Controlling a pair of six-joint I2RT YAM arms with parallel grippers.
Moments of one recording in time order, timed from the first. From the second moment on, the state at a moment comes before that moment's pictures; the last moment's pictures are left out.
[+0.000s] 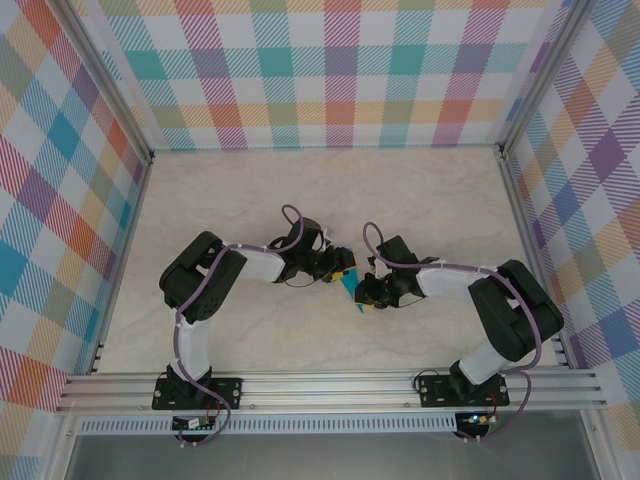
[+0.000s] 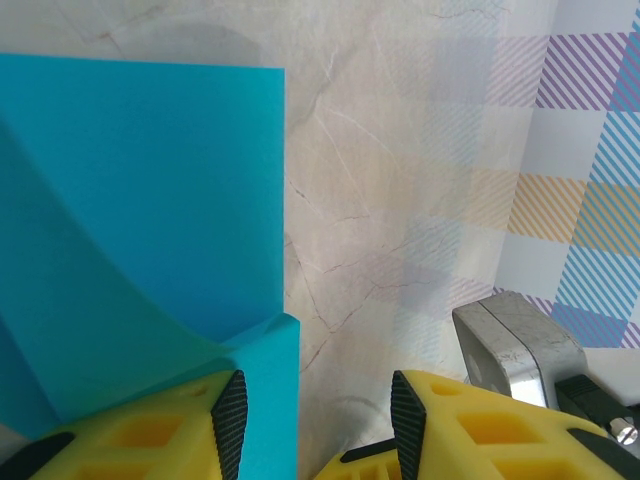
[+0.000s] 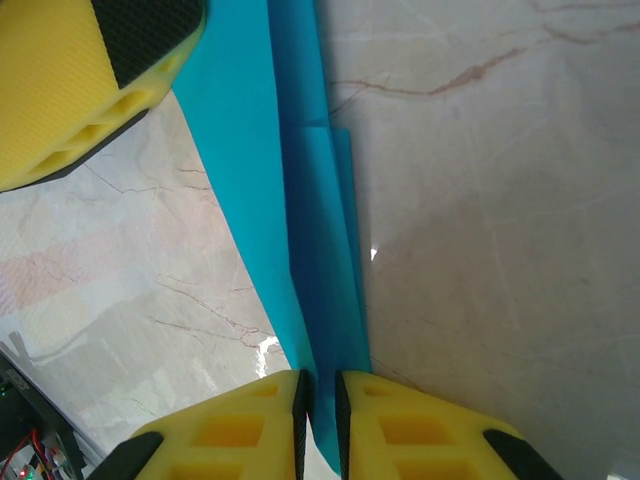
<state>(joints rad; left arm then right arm) -0.65 1.98 0.98 0.28 0.59 -1.07 0.56 1.57 0.66 -0.24 -0.51 0.70</state>
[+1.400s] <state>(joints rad) -0.65 1.98 0.98 0.28 0.59 -1.07 0.56 1.58 0.66 -0.24 -0.49 0.70</state>
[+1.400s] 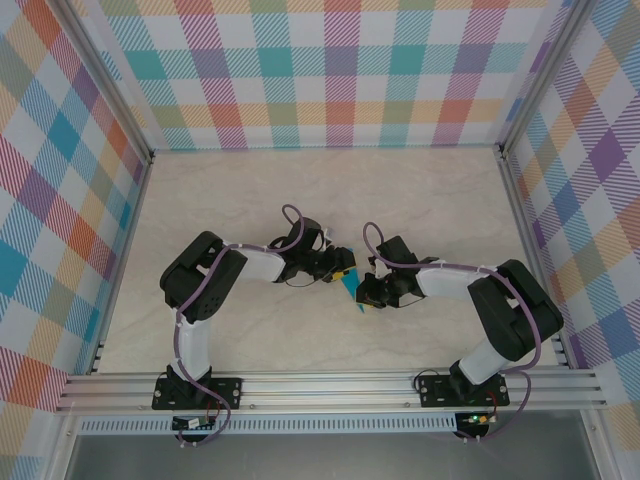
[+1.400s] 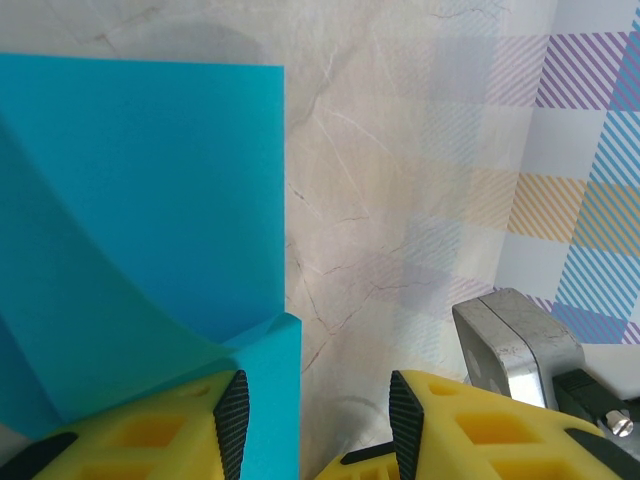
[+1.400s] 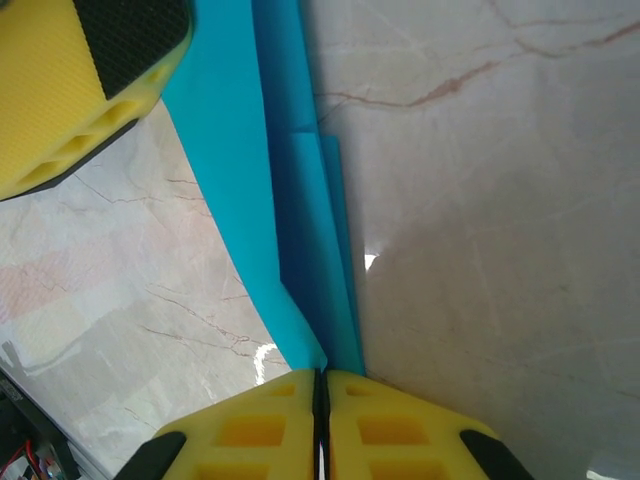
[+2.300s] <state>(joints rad) -0.66 1.98 0.99 0.28 0.59 -1.06 0.58 1.57 0.73 -0.33 -0.44 0.65</state>
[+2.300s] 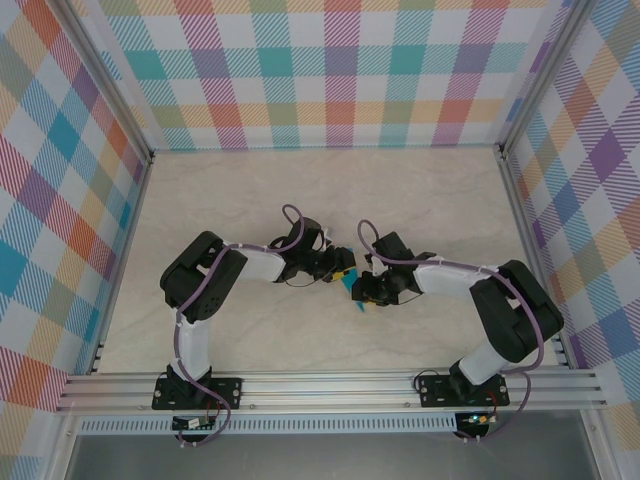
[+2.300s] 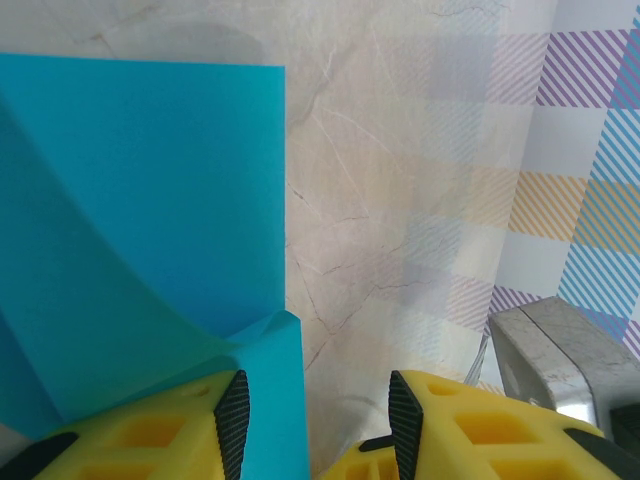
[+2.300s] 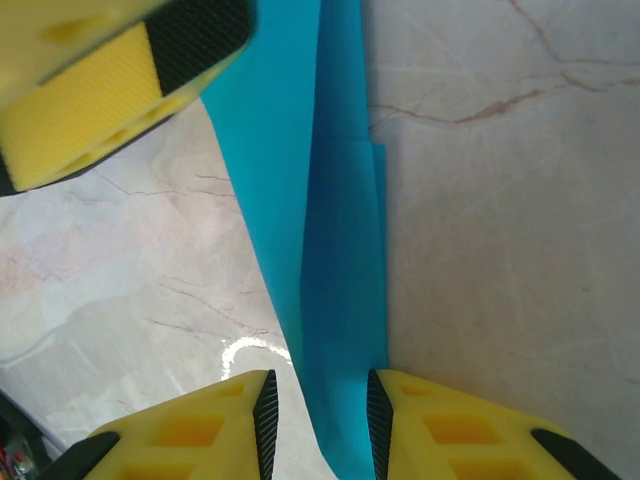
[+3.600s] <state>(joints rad) -0.66 1.99 1.00 0.26 0.60 -1.05 0.61 1.60 0.77 -0.42 -0.34 0.63</state>
